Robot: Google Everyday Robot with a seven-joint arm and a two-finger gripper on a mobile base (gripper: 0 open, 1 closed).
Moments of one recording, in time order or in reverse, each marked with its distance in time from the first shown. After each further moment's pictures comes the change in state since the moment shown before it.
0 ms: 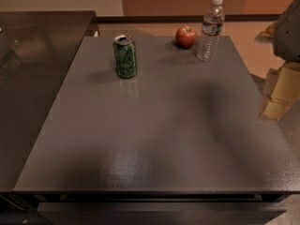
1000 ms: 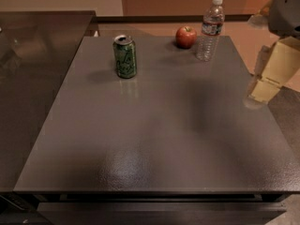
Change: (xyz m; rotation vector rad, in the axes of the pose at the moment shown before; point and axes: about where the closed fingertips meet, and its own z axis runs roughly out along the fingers) arm -0.038 0.000 -0.030 -0.010 -0.085 0.046
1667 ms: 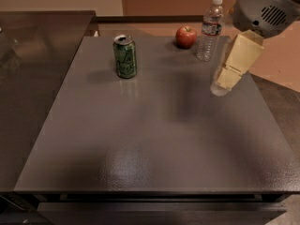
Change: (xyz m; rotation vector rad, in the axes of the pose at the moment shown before) arm -0.043 -0.022 0.031 -0.051 -0.092 -0.001
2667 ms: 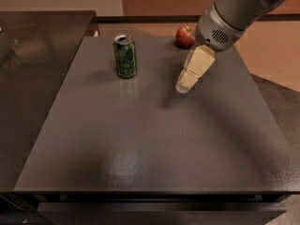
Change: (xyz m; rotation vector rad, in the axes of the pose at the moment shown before) arm -0.029 -0.046 0.091 -0.028 -0.087 0.038
